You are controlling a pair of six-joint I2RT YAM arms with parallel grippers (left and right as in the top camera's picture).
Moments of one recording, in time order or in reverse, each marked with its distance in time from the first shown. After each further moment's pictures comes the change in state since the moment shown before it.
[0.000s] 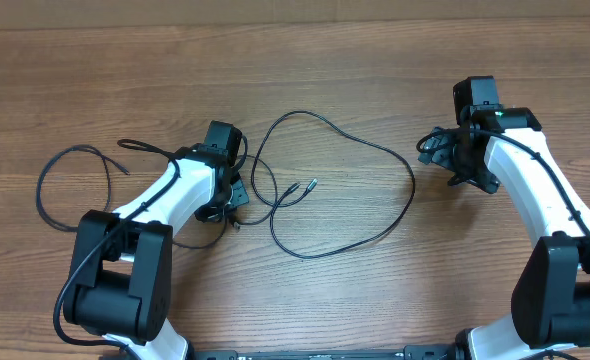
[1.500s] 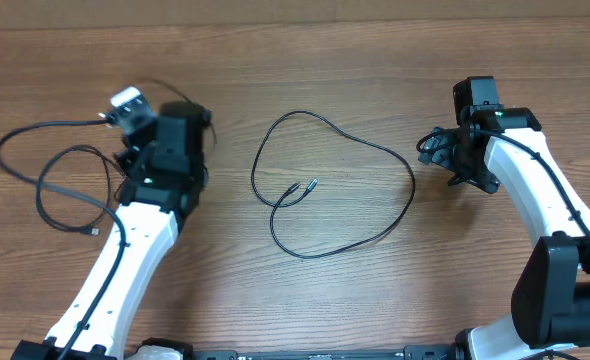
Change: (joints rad) left arm 0.057 -0.433 -0.052 0.394 -0.814 0.144; right arm 0.000 0.000 0.000 0.000 0.000 0.000
